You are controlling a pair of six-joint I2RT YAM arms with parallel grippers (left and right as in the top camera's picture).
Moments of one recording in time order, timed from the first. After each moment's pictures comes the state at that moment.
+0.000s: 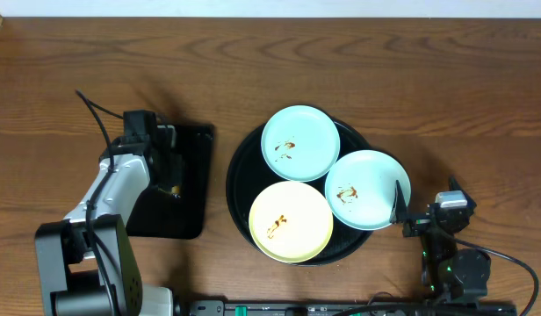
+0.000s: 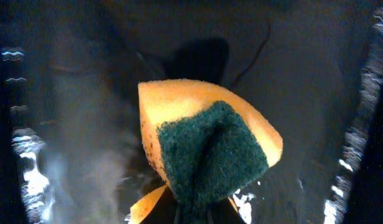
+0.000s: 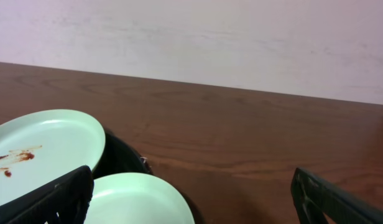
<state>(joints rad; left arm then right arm) 0.12 1.62 0.87 -0.59 0.06 0.12 0.04 0.01 0.01 -0.07 -0.05 -0.04</state>
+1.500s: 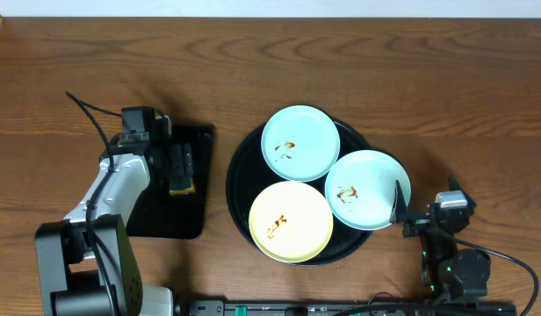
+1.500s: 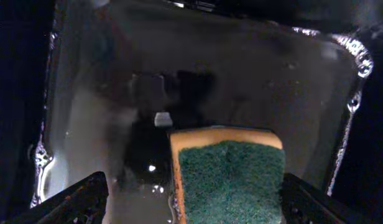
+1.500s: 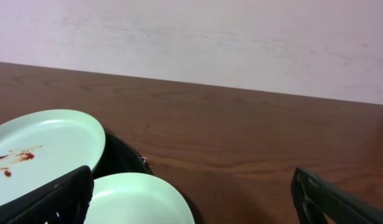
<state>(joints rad) 0.11 1.62 0.87 -0.47 0.05 -0.04 0.04 0.01 0.01 -0.07 -0.05 -0.04</state>
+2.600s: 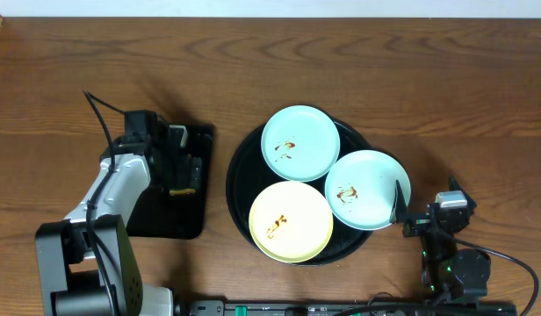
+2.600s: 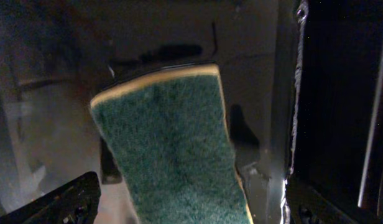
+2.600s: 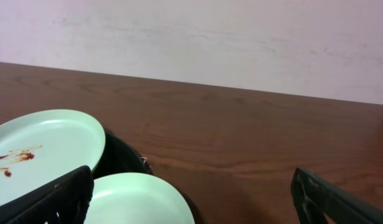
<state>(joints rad) 0.11 1.62 0.87 -0.60 0.17 0.17 0.04 0.01 0.01 -0.07 -0.05 -0.04</state>
